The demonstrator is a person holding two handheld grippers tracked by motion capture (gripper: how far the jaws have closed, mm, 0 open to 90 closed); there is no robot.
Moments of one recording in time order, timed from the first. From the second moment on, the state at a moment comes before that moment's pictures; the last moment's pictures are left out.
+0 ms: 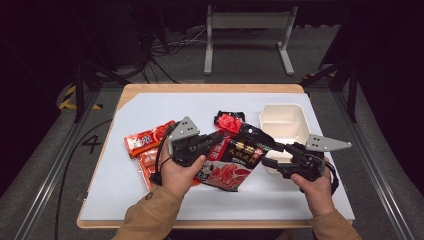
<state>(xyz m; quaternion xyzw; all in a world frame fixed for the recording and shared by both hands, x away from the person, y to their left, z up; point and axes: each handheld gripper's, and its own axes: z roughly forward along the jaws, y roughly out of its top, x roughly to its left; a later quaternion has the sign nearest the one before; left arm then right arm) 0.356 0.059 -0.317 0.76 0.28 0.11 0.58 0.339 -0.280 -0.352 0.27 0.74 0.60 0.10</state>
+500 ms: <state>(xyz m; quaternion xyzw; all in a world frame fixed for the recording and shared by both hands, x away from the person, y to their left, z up) 0.349 0.055 -0.313 0.75 0.27 0.10 0.59 0.353 -0.247 -0.354 0.25 0.76 0.60 0.06</state>
